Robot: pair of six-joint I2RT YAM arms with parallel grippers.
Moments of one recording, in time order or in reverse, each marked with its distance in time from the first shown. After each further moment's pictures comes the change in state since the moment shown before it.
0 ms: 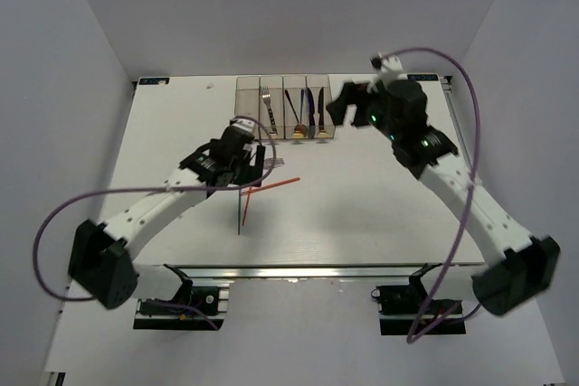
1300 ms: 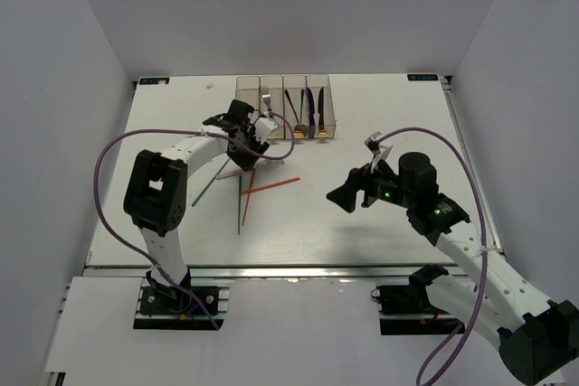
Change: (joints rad) left arm 0.217 0.612 0.324 0.046 0.427 0.768; right arm -0.040 -0.535 -0.747 0.035 -0.467 -0.010
